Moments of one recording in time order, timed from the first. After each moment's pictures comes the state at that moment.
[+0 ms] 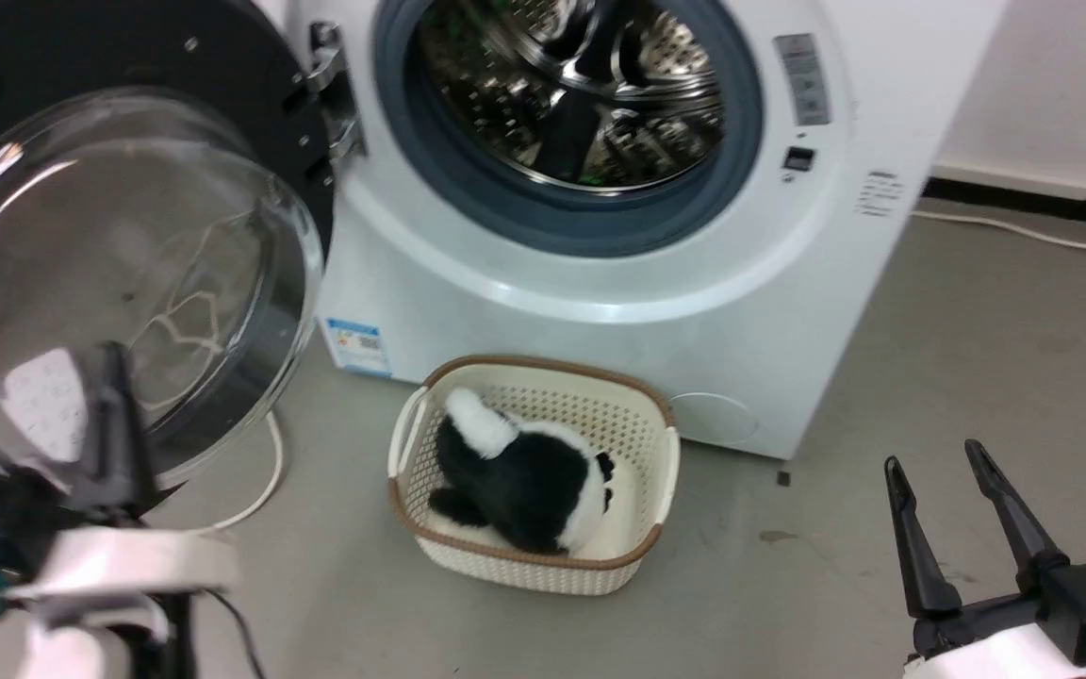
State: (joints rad) left arm -0.13 0.29 0.04 -0.03 -0.41 0.11 -0.25; right arm 0.04 -0.07 -0.06 -0.04 -0.01 0.13 -0.24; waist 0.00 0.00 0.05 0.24
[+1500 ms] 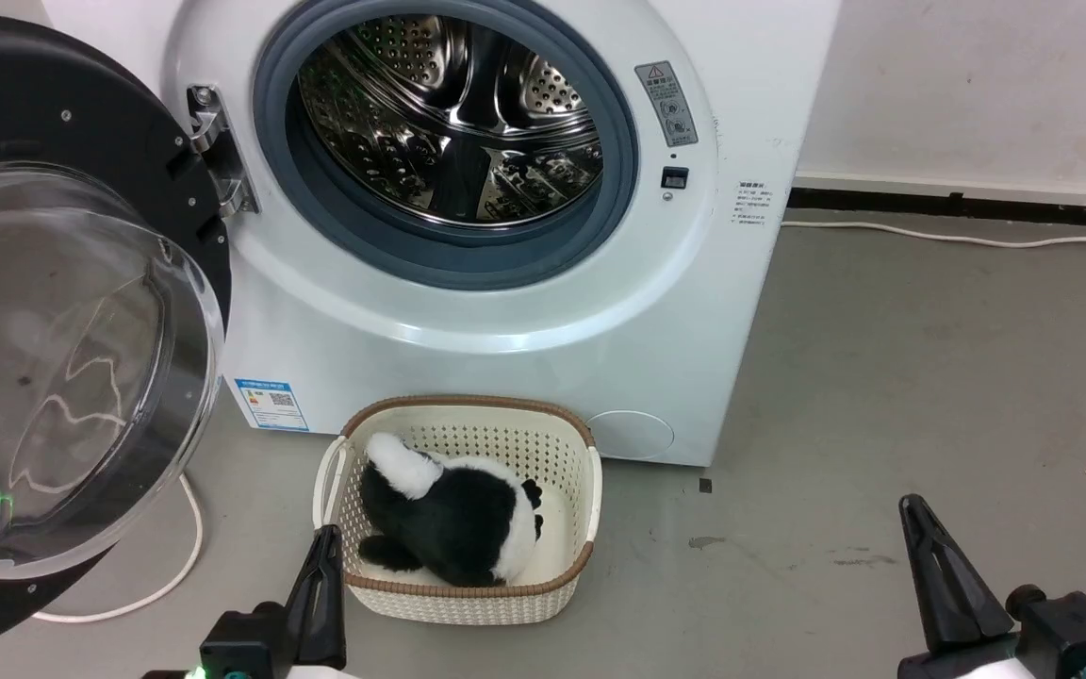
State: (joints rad) left arm 0.06 0.16 -0.21 0.09 -0.24 0.17 -0.24; right arm 0.10 -0.06 -0.04 0.00 0.02 0.13 -0.25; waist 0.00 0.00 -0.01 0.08
